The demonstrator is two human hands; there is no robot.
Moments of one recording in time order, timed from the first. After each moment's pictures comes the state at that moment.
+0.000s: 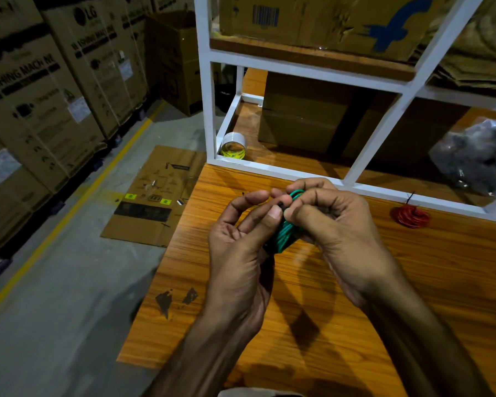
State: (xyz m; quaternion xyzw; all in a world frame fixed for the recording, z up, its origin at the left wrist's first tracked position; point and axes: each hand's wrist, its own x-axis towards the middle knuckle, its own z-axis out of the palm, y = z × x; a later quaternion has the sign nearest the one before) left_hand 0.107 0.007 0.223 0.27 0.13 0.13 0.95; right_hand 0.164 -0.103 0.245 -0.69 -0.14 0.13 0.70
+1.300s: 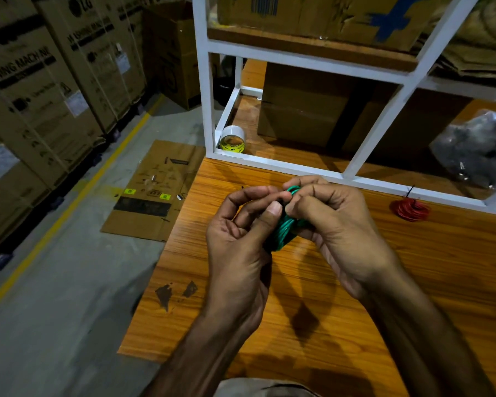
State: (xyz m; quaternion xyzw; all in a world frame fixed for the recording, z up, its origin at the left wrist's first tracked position) left_hand 0.105 0.004 0.214 0.31 0.09 0.17 0.93; right_hand 0.166 -0.105 0.242 -0.70 -0.12 0.16 0.69
